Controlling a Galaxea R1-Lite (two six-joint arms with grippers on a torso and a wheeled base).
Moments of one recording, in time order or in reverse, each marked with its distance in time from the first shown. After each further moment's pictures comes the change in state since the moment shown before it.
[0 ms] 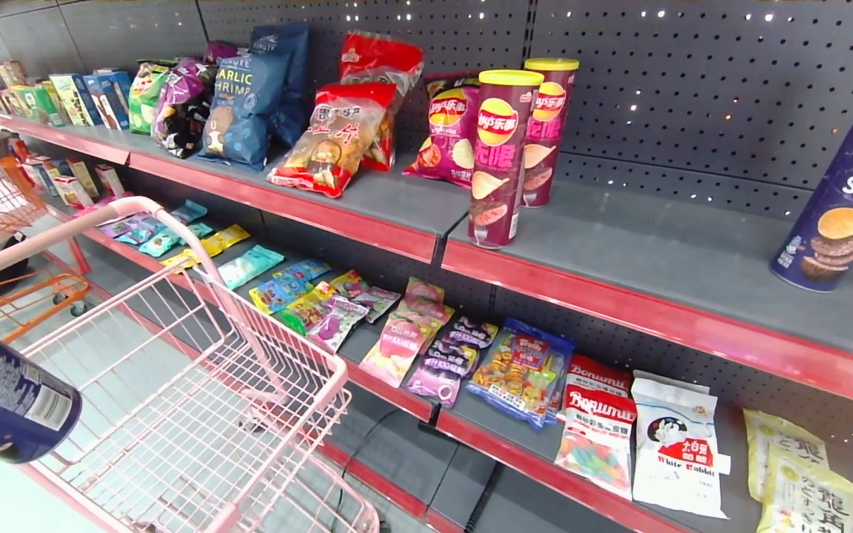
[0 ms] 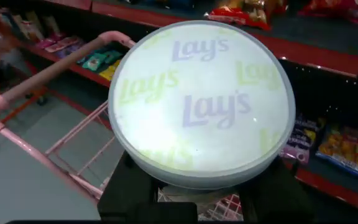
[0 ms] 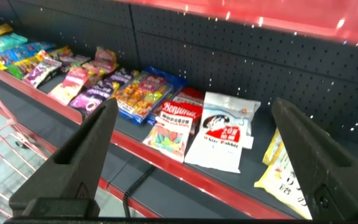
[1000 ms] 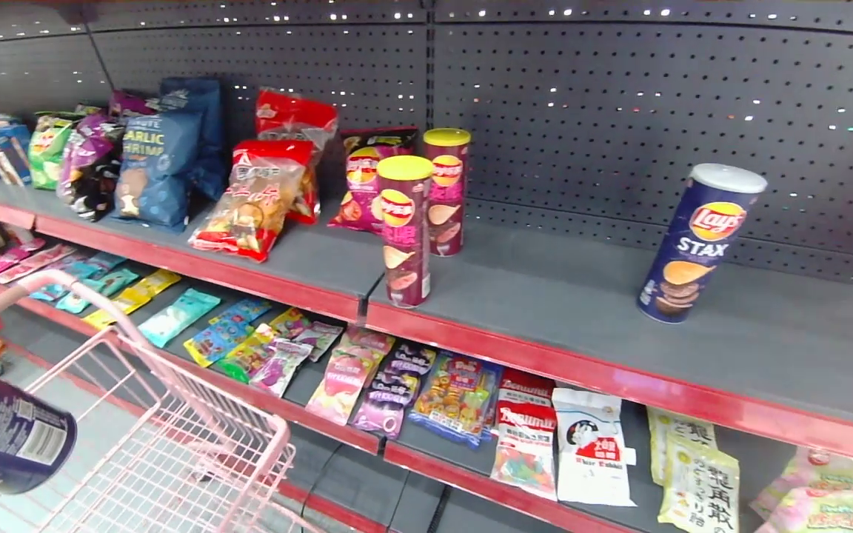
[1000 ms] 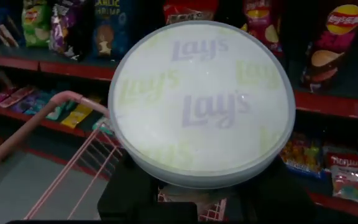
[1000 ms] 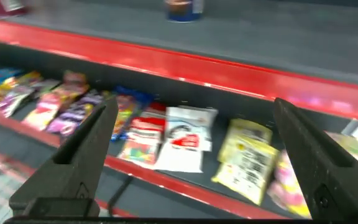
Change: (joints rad) left arm -0.005 -0.123 0.083 0.004 -0.072 0.069; right arm 0.000 0.000 0.000 -0.001 -0.001 0.000
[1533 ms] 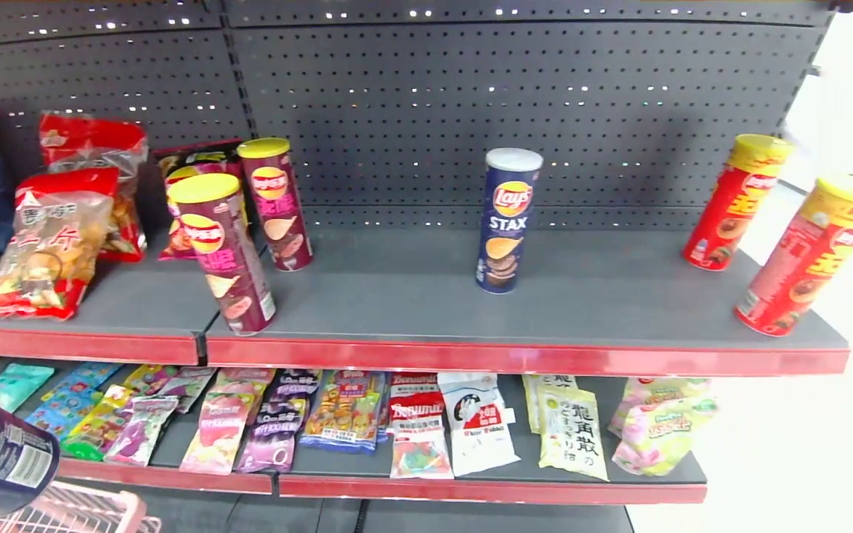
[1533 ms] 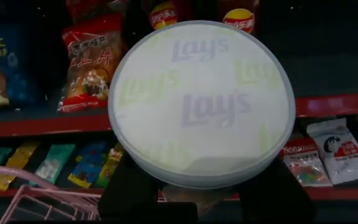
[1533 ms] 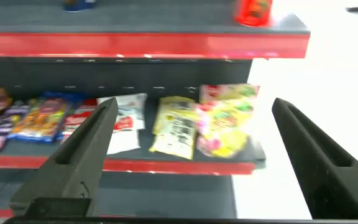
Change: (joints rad) left arm 0.004 -0.042 0.059 -0.001 0.044 0.071; right arm 0.000 0.000 0.000 0.001 0.000 0.000
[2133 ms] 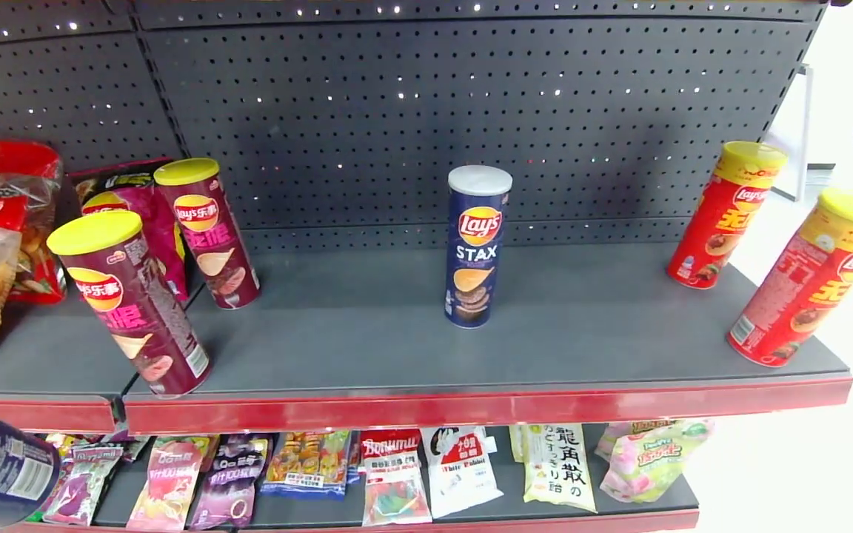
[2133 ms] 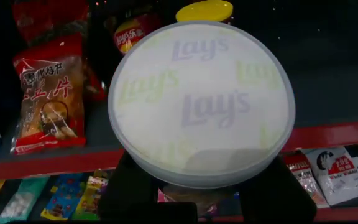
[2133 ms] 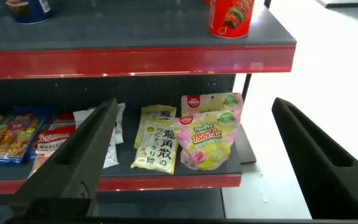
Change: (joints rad) left arm -0.001 -0.057 0.036 0.003 -0.007 0.011; right arm 0.000 0.000 0.000 0.001 0.002 -0.003
